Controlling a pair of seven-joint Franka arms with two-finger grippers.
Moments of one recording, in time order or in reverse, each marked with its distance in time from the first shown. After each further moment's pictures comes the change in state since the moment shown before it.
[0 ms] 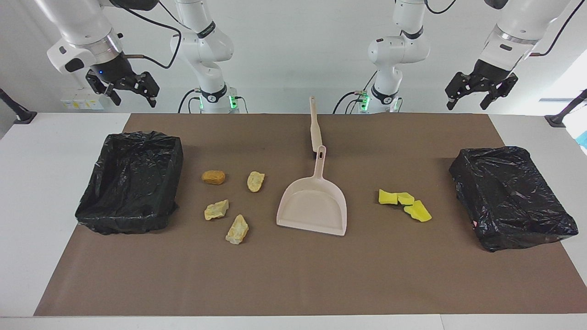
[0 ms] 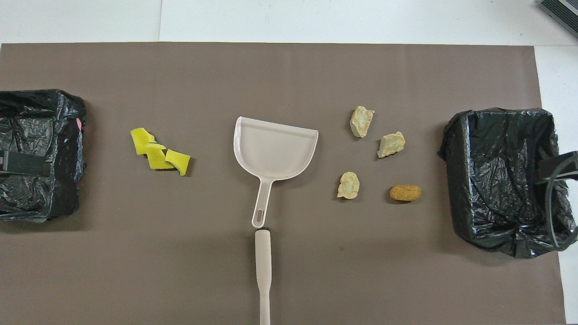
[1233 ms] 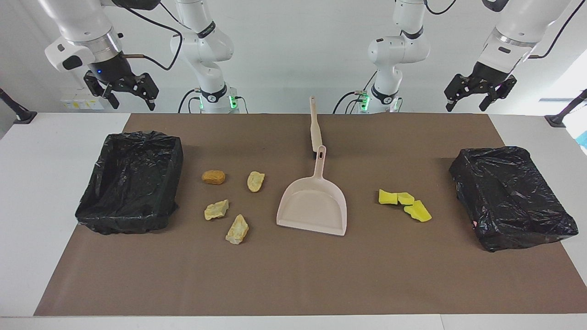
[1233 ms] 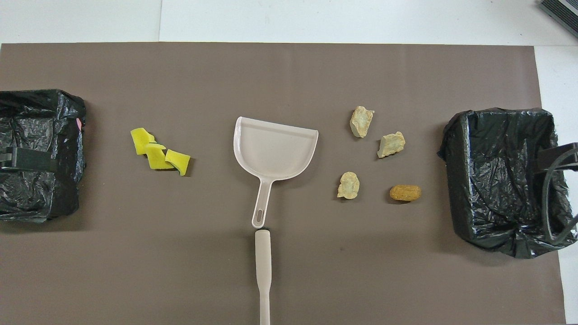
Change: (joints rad) left arm -0.005 0.006 -0.013 -0.016 -0.002 0.052 0.000; right arm 0.008 -0.001 0.001 0.000 0.002 0.062 0.000
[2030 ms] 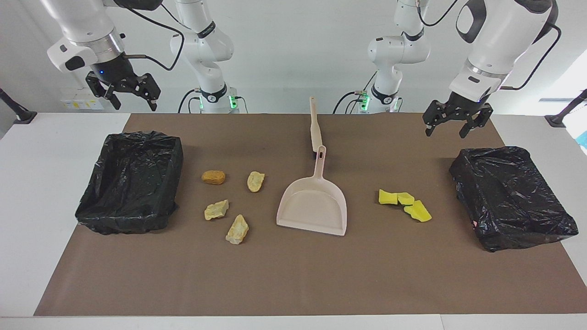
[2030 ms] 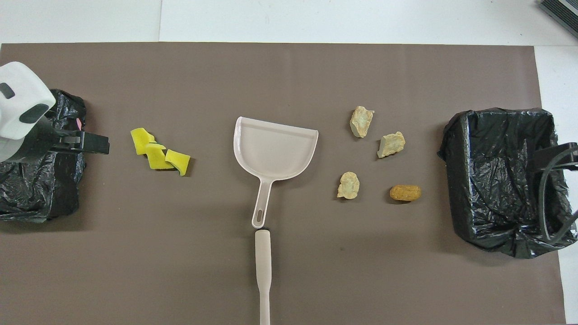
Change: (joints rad) left arm -0.081 0.081 -0.010 -0.062 -0.004 0.168 -0.014; right arm 0.001 0.000 0.006 -0.003 0.001 0.005 0.000
